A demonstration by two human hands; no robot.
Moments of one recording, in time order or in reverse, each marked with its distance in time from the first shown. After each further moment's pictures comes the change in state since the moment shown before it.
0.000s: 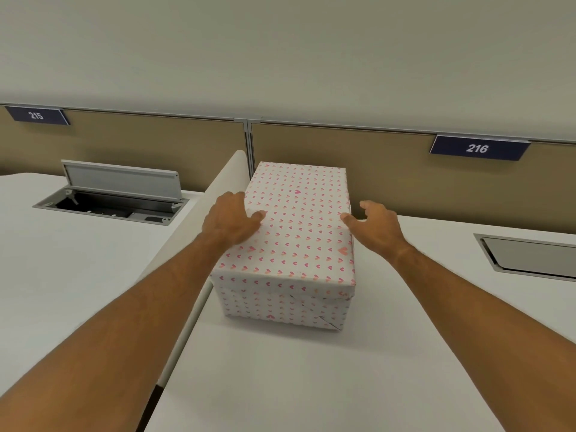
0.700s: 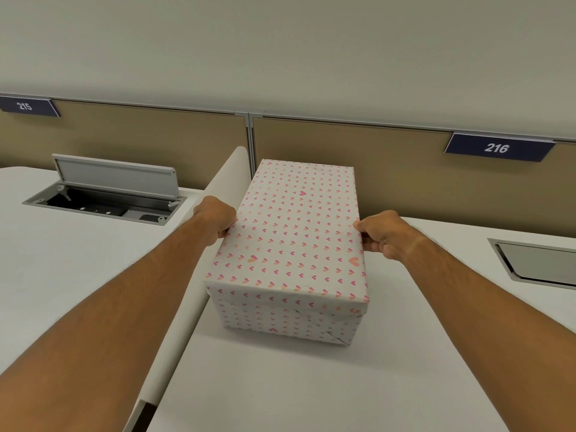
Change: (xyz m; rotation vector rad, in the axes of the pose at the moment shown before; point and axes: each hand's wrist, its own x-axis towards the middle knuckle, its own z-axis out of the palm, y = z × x) left_hand 0.051 -0.026 0.004 -0.569 -0.176 -0.498; right_hand 0.046 0.003 0.014 0.537 -0.218 0.437
